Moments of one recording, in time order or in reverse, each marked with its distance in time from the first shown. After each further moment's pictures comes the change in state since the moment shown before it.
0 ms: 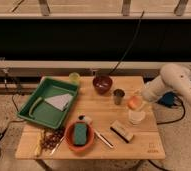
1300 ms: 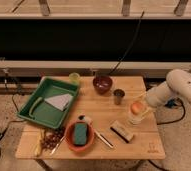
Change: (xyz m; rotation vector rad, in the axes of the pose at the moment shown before) arm 0.008 0.031 -0.003 -0.019 -0.036 0.022
